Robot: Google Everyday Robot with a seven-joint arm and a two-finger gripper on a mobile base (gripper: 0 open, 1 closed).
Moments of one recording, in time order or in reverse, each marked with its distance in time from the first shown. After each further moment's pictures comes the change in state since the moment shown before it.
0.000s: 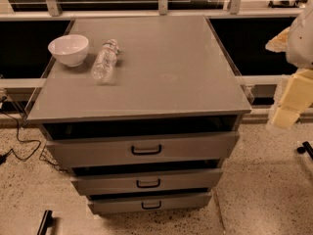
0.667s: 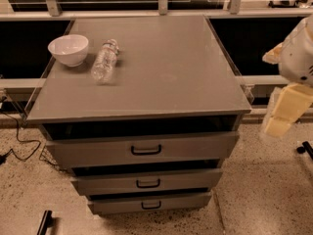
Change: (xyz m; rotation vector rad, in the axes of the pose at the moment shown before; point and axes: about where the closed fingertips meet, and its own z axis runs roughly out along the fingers) arm 0.008 0.002 0.026 -0.008 0.009 0.023
